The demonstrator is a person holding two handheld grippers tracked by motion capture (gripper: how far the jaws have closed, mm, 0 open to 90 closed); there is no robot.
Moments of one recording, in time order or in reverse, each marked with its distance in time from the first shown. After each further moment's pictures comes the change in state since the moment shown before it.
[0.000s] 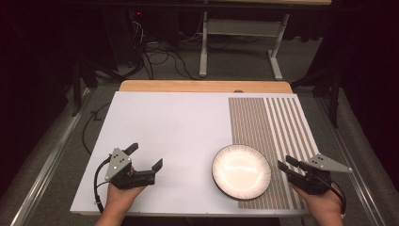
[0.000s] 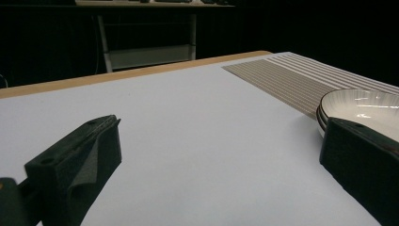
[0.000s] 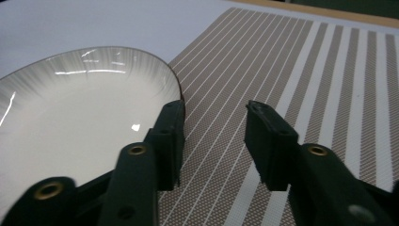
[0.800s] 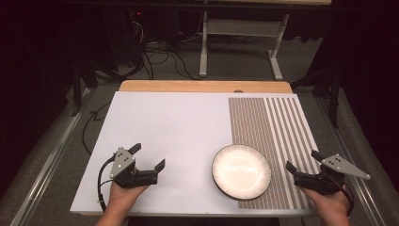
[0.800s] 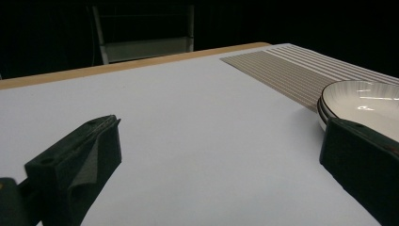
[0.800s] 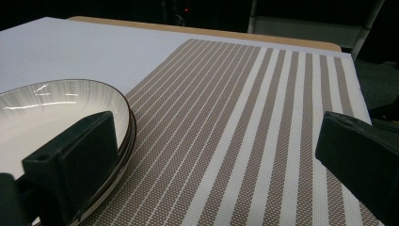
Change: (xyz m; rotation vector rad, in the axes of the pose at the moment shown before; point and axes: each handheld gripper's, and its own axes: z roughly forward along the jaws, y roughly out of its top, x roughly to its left) left arm -0.002 -0.002 0.007 0.023 -0.007 0.001; right arm -0.021 -0.009 -0.011 -0.126 -0.106 0.047
